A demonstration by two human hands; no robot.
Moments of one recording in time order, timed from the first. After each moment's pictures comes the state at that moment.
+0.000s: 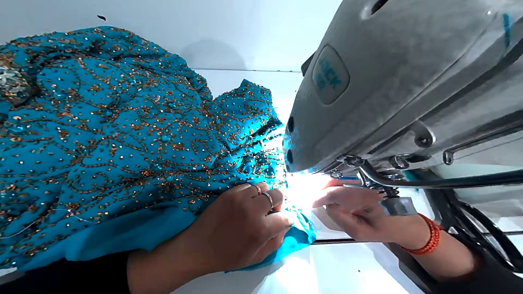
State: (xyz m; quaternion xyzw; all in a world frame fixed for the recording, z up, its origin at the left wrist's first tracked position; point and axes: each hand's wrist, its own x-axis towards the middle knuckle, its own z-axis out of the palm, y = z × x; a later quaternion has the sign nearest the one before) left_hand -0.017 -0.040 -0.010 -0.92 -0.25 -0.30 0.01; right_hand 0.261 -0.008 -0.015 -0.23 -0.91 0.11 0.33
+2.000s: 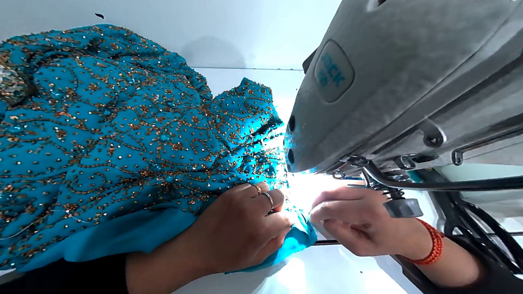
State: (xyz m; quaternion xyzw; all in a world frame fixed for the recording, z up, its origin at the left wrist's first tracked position) left_hand -0.016 -0.039 -0.011 -0.92 -0.26 -0.31 0.01; right_hand 0.249 -0.016 -0.007 -0.19 -0.93 0.12 0.31
